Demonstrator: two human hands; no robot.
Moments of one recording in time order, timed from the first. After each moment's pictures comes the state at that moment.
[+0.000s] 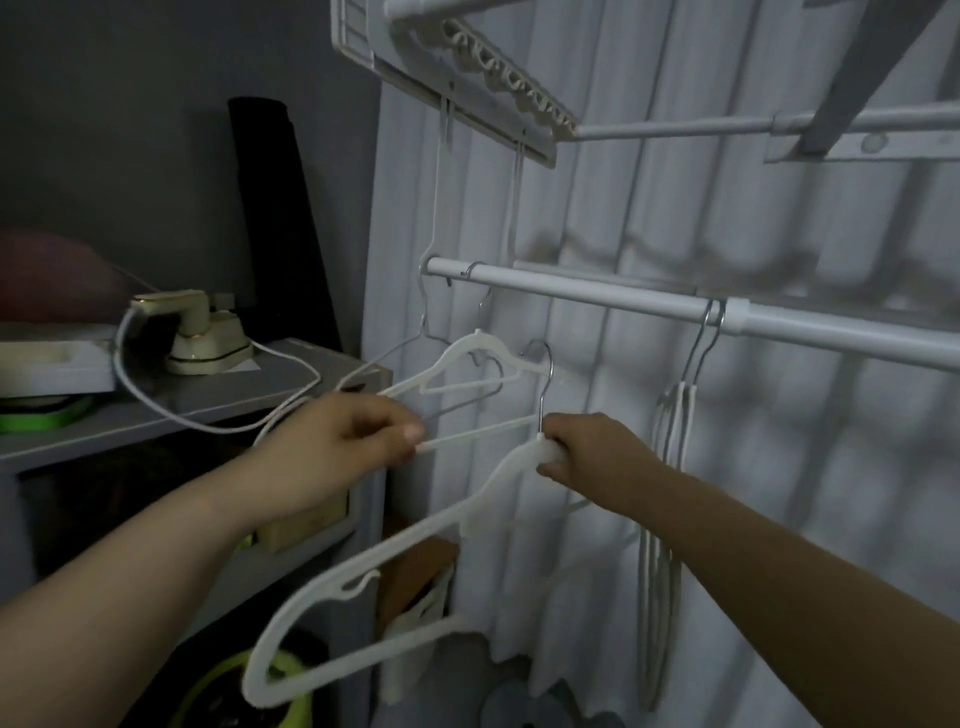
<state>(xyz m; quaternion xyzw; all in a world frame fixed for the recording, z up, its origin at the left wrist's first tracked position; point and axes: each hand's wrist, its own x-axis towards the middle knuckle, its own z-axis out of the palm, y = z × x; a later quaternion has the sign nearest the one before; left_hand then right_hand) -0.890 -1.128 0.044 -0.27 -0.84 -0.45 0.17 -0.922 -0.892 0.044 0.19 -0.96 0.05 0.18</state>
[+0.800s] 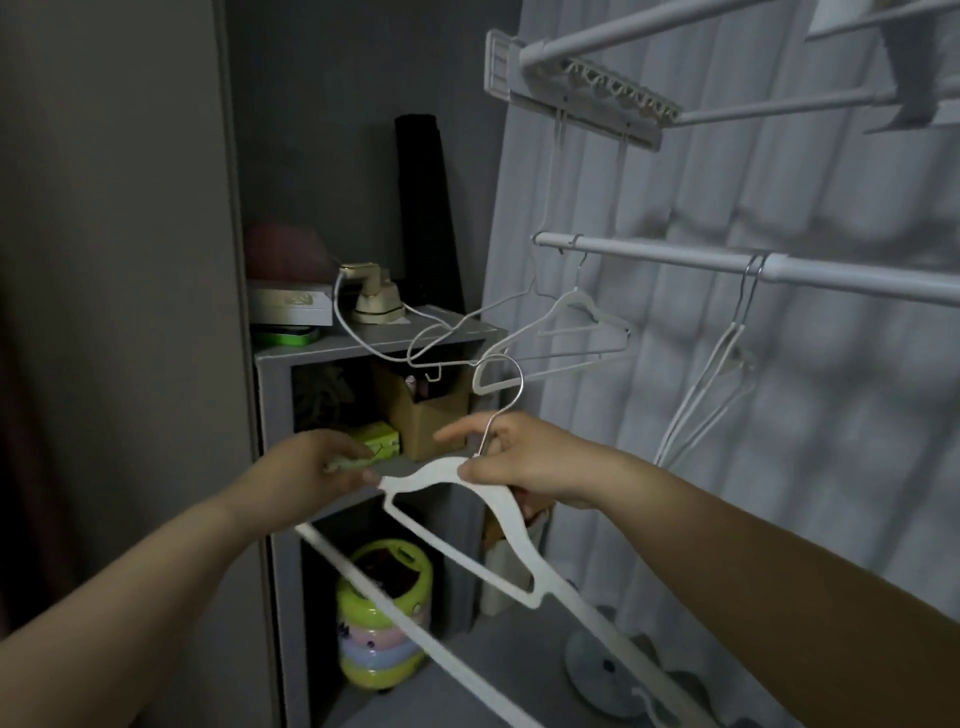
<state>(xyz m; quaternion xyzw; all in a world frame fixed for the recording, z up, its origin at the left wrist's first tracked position) -0.707 -1.200 -0.022 0.01 -0.94 -0.30 0.14 -0.761 -0.987 0.016 0.37 -0.82 0.41 -0.17</state>
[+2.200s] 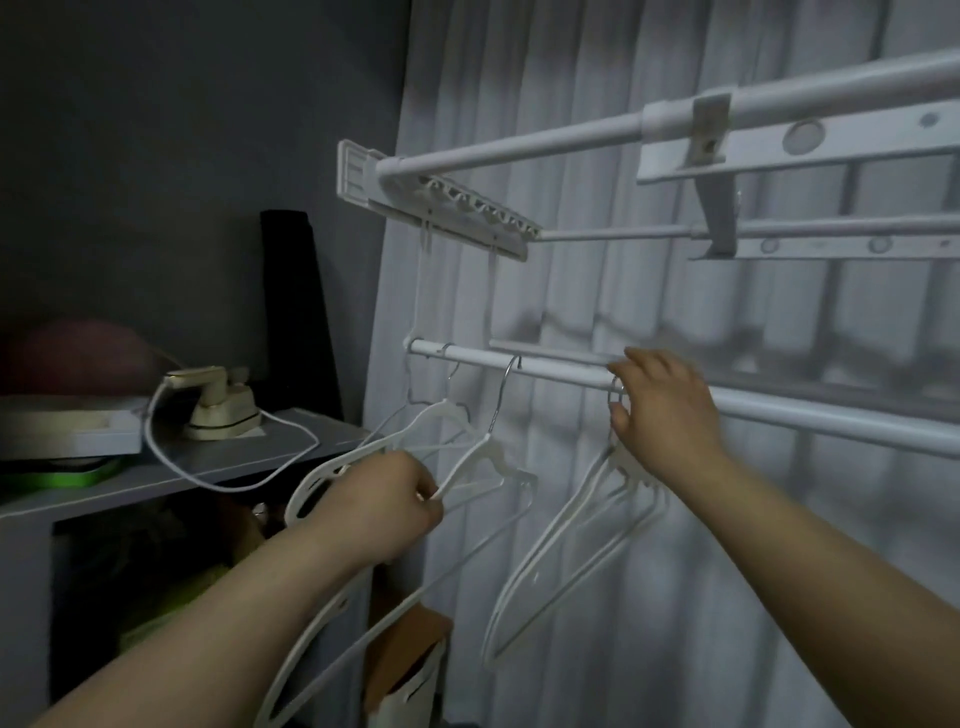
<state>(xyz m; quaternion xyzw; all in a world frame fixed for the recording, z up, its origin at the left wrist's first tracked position) -0.839 -1.058 0.069 -0.14 -0.94 -0.23 0.20 -0.872 -0.818 0.121 0.07 -0.89 -0.01 0.44</state>
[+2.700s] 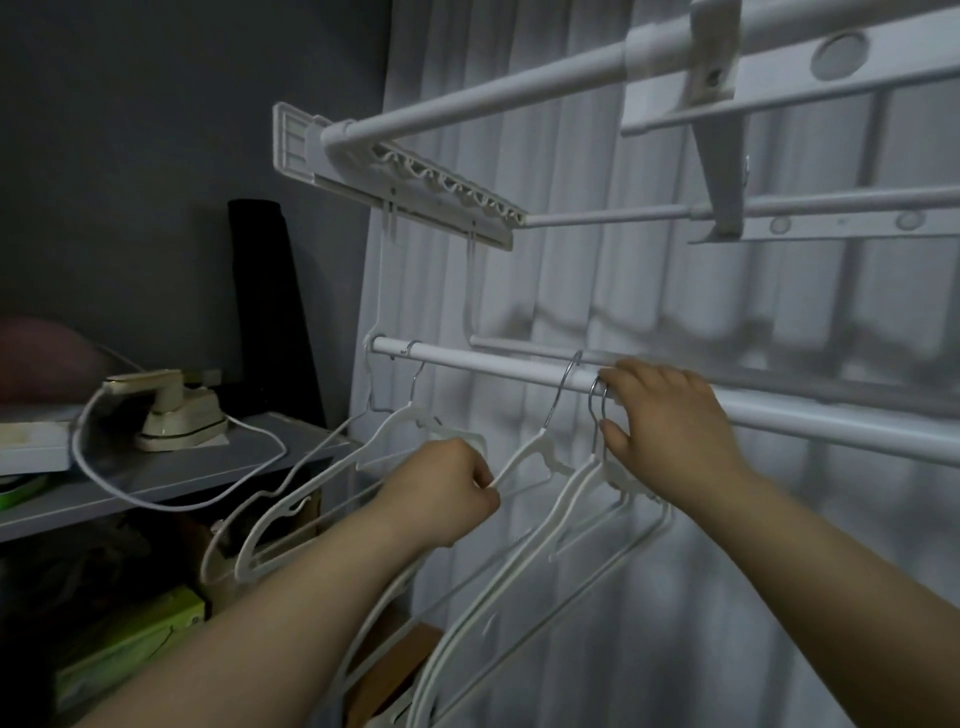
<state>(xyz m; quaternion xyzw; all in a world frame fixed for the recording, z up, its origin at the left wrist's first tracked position) -0.920 -0.987 0.074 -0.16 -0.93 -0.27 0.18 -0.907 -0.791 0.120 0.09 -0.90 -0.10 0.42</state>
